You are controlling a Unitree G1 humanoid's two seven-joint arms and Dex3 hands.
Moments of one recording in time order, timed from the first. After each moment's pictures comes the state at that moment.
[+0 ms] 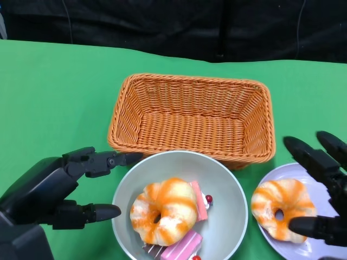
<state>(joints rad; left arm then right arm) 0.04 0.48 -0.02 -0.08 0.15 -0.47 -0.39 0.28 -0.42 0.01 -0.51 -0.73 -0.12 0.09</state>
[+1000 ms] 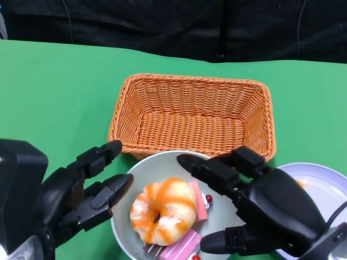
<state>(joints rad) 0.06 0.21 0.08 -0.61 -0.40 0.91 -0.22 0.08 -0.26 0.36 -0.45 -0.80 -0.17 0.13</state>
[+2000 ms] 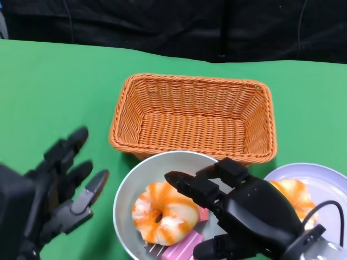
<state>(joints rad) 0.19 0.23 0.09 -0.71 -0.27 0.79 -0.15 0.00 -0.25 0.45 -0.30 -0.95 -0.17 0.08</state>
